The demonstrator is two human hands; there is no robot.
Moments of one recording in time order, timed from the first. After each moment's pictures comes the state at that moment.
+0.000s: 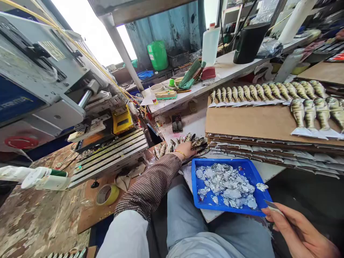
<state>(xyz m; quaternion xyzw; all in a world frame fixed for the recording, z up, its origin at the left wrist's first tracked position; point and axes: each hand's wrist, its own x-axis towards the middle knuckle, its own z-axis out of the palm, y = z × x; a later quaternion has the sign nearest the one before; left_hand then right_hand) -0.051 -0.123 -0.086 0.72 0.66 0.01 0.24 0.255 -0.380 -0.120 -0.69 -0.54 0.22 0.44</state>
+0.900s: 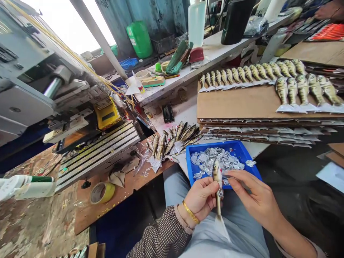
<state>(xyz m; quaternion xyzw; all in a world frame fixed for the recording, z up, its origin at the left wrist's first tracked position) 0.010 -0.341 -0.092 0.11 0.36 0.35 0.86 0.191 -0.346 -0.081 -0.52 -0.70 0.22 0.44</state>
